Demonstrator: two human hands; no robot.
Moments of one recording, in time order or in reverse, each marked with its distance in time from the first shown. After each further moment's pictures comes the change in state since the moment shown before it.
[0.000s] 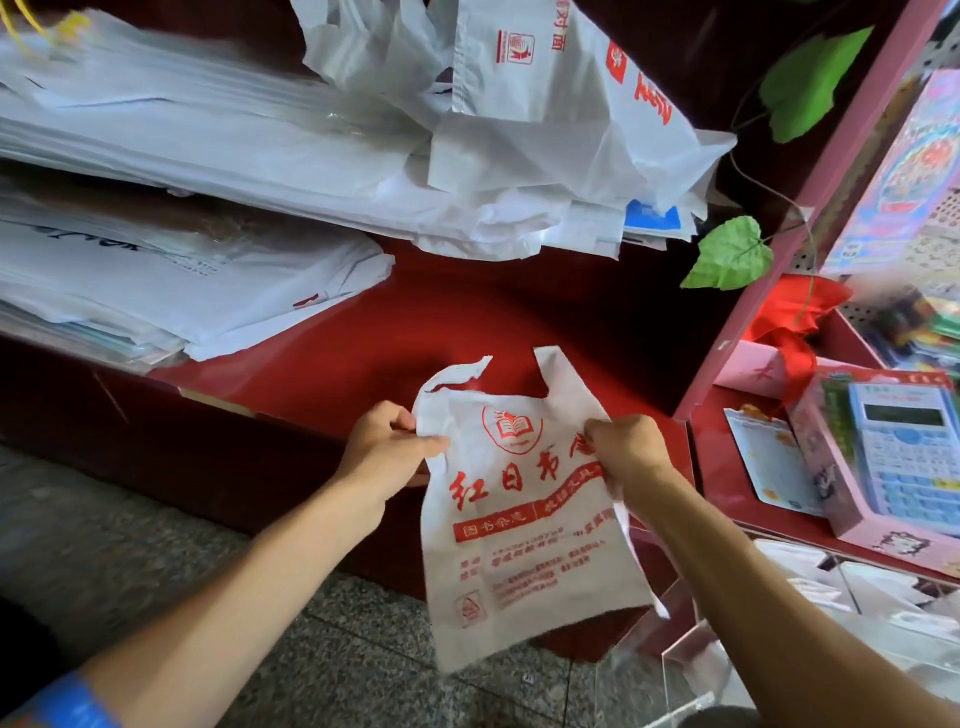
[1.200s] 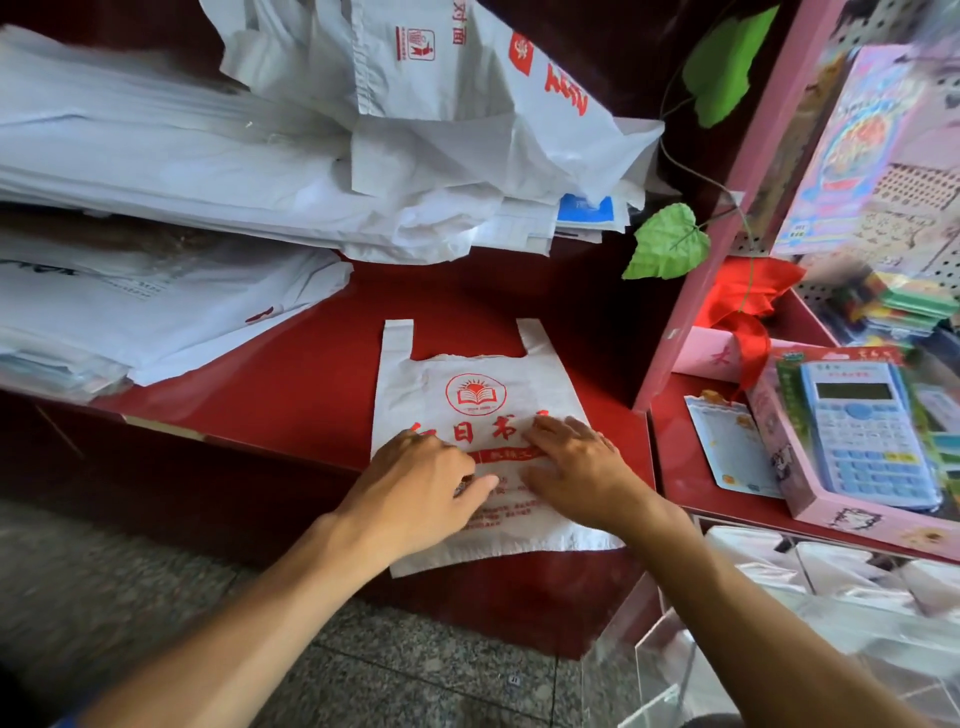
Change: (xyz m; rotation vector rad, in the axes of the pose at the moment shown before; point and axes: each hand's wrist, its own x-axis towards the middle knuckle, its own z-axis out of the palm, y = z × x) left_hand -0.031 0.016 0.044 1.158 -0.236 0.927; right_hand 0.007 0.030 -0.019 -0.784 -0.241 -0.681
